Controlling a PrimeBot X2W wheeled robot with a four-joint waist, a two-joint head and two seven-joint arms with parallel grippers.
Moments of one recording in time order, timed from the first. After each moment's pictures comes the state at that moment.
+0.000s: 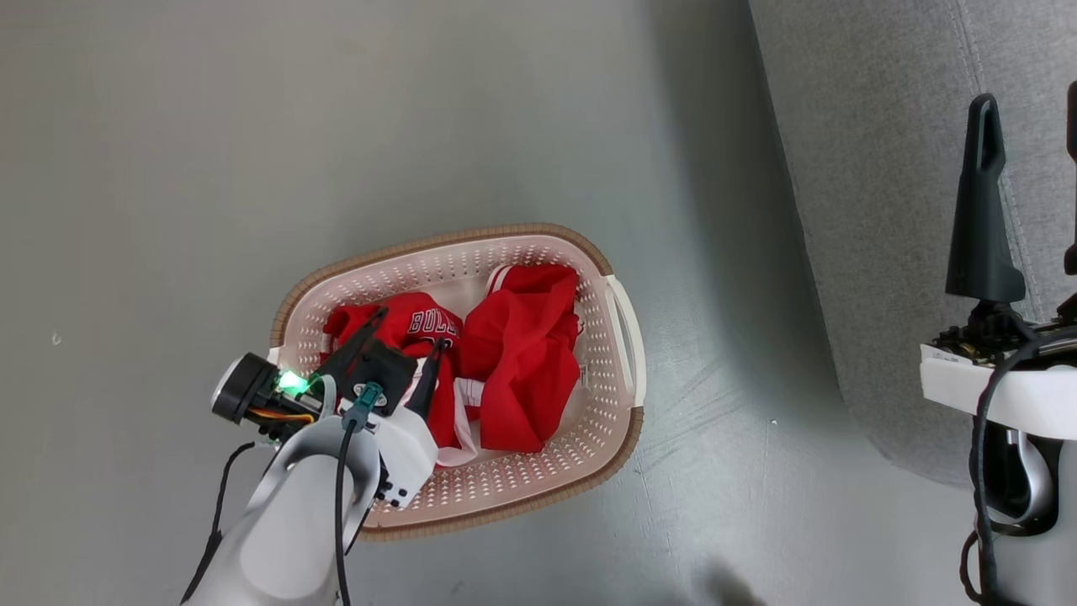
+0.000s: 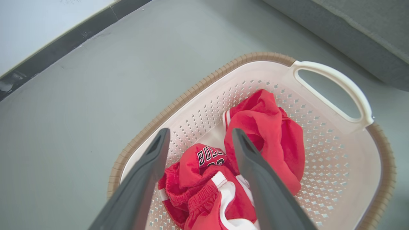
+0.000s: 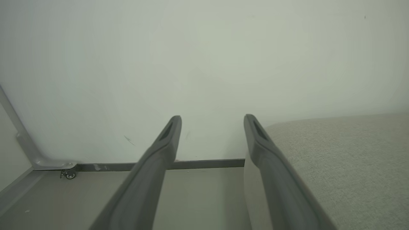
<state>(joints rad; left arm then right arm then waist) -0.59 0.09 -0.38 0.86 0.11 -0.01 -0.24 -0.29 -0.04 -0.11 -0.19 0.17 0.13 -0.12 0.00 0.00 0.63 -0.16</state>
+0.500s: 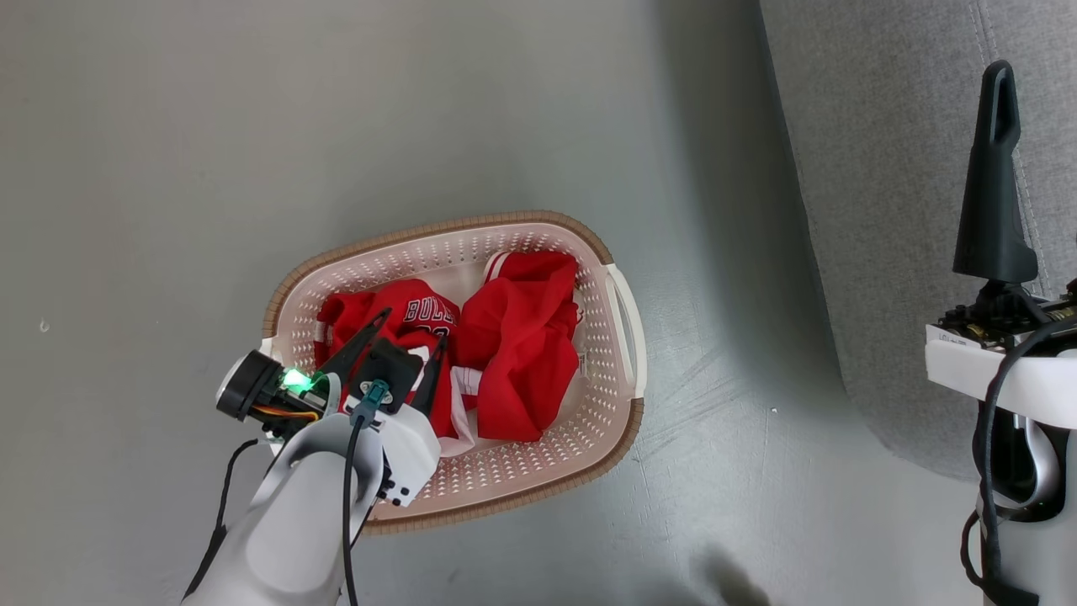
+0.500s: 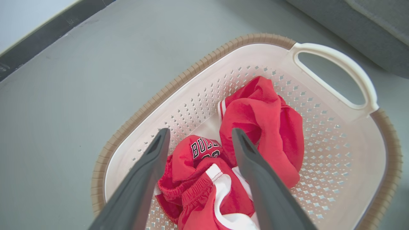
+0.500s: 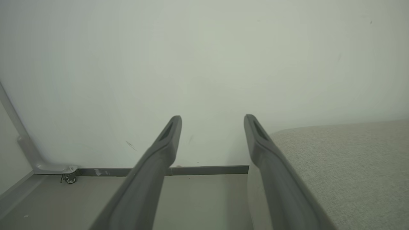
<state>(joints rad) -0.61 0.08 -0.39 0.91 0.12 0.00 -0.24 -0.33 -0.04 -0.10 -0.21 0.17 0.13 -0.12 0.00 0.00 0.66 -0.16</state>
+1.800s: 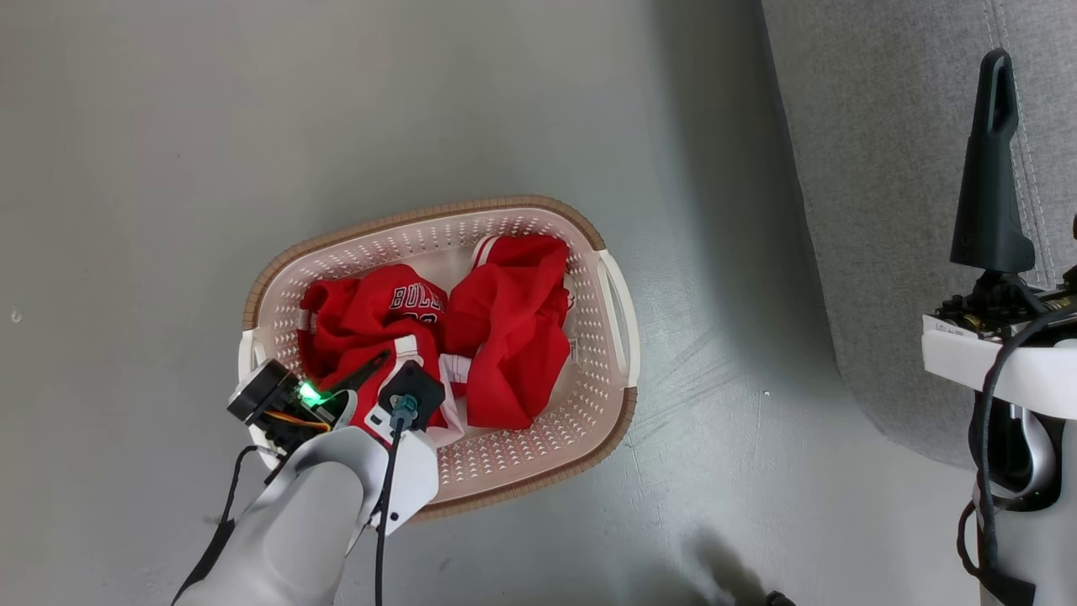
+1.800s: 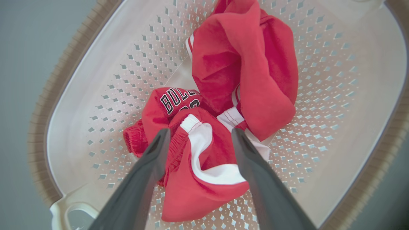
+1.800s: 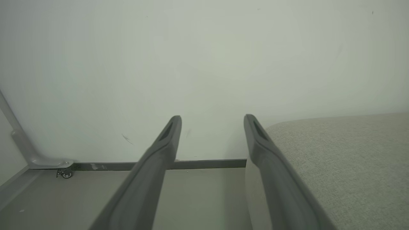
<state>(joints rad) -0.67 0.09 -0.50 1.07 0.21 -0.03 -0.13 -0.35 -0.04 -0.09 -0.19 0.18 0.13 -0.13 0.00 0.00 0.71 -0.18</state>
